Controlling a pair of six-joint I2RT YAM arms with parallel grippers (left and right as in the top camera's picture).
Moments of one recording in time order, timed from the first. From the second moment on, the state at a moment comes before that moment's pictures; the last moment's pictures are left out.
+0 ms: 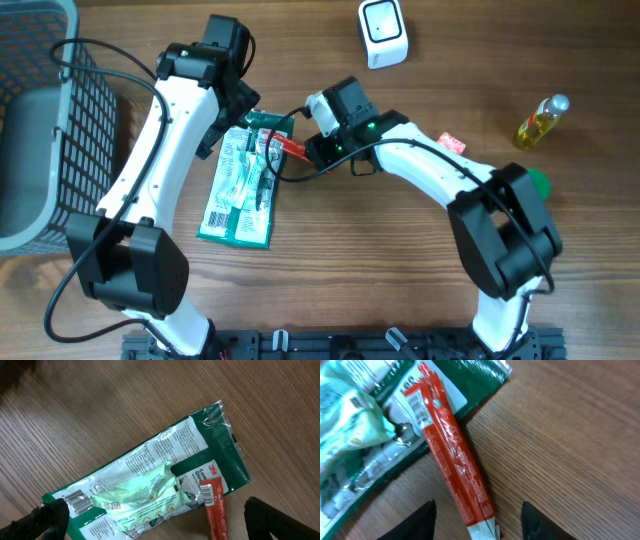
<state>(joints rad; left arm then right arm) -0.23 1.83 1.67 -1.25 -0.26 -1.10 0.57 2.01 1.33 -0.40 -0.24 -0.01</state>
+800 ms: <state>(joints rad) -0.23 1.83 1.67 -1.25 -0.26 -1.10 0.56 2.04 1.36 -0.88 -0.05 0.20</state>
